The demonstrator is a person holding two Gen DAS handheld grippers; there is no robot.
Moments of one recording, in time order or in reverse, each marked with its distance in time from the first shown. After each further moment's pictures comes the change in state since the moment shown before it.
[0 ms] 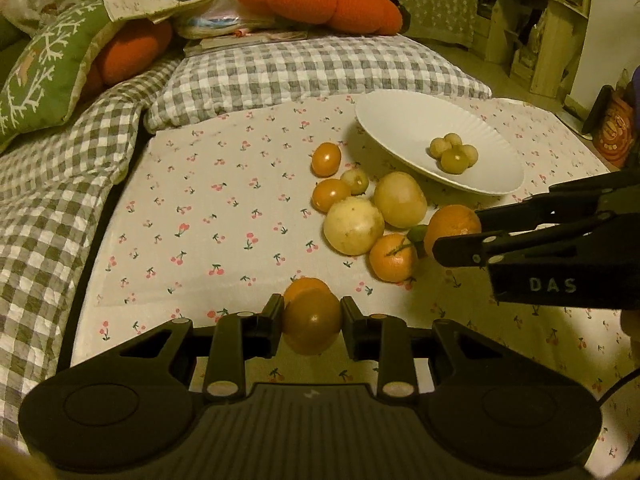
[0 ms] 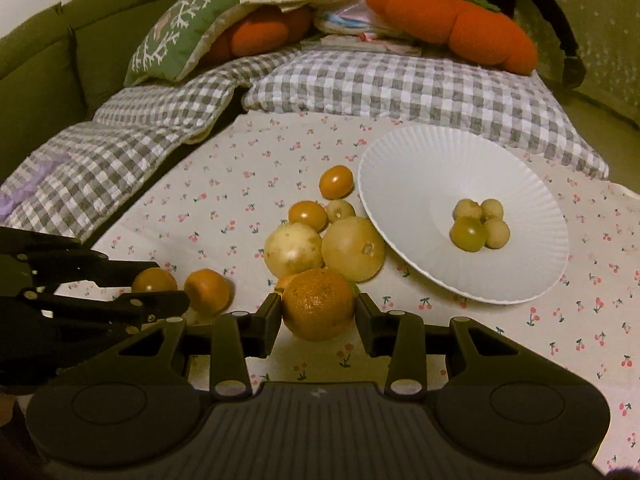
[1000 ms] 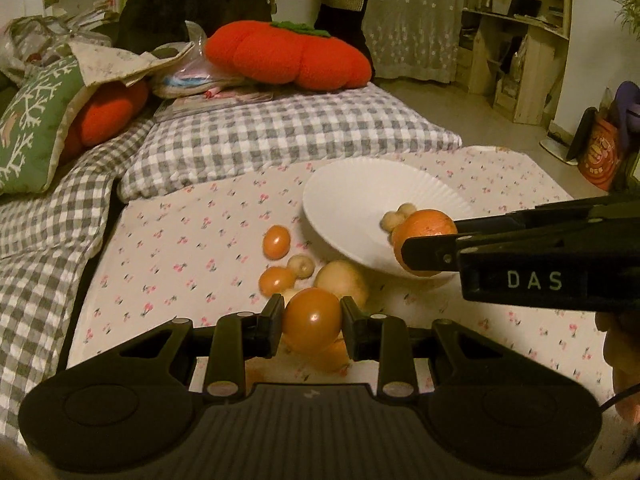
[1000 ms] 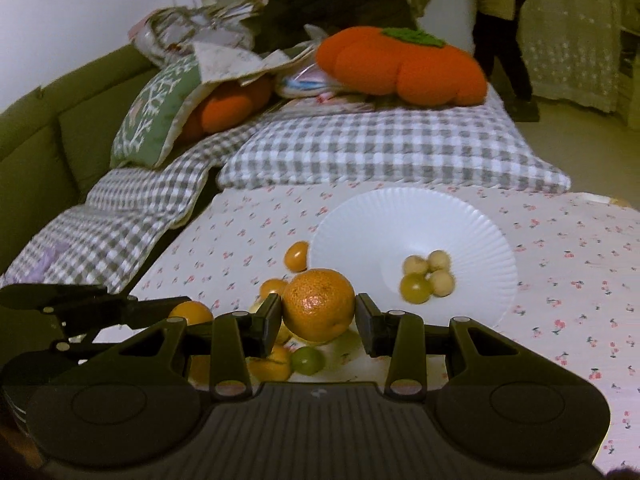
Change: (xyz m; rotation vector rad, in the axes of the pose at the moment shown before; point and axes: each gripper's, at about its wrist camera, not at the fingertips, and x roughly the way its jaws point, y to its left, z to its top) left arm -0.011 -0.044 0.041 0.025 -0.123 -0.028; right arm -0.043 -0.043 0.019 0.149 -0.150 0.000
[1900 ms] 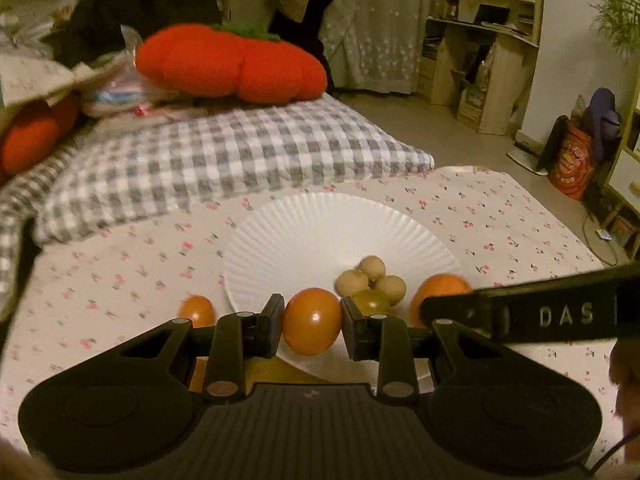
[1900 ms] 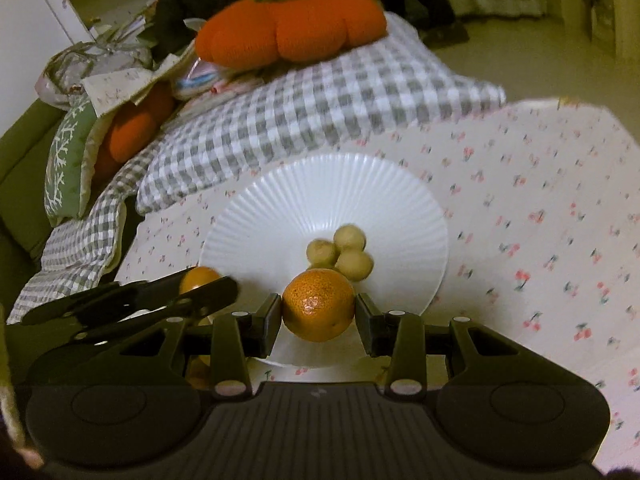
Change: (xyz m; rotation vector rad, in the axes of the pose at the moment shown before) left arm 0.089 -0.019 0.040 0.019 -0.038 -0.141; right arm 0.042 -0.074 0.001 0.302 0.105 -0.057
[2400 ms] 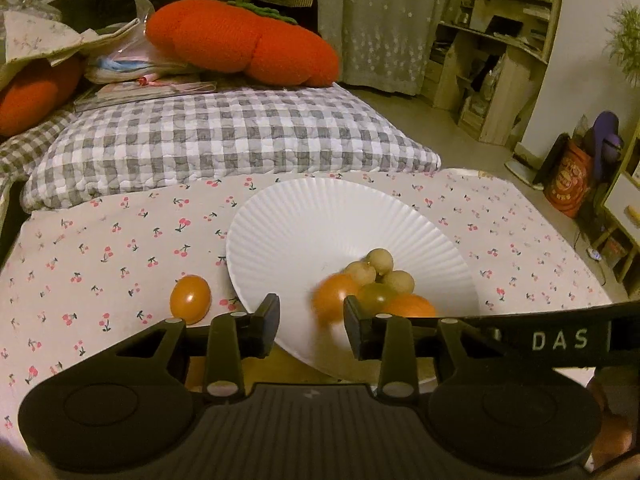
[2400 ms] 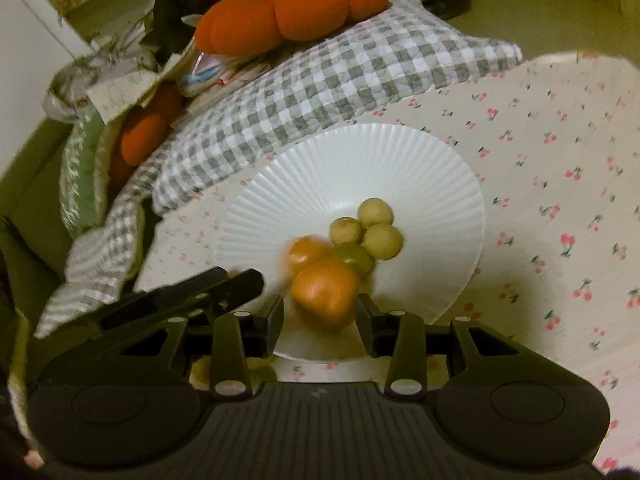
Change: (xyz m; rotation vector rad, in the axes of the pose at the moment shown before) left arm 0.006 0.016 -0.005 -0.088 0.015 -0.044; right arm 0.012 -0.005 -0.004 0.099 0.032 0.113
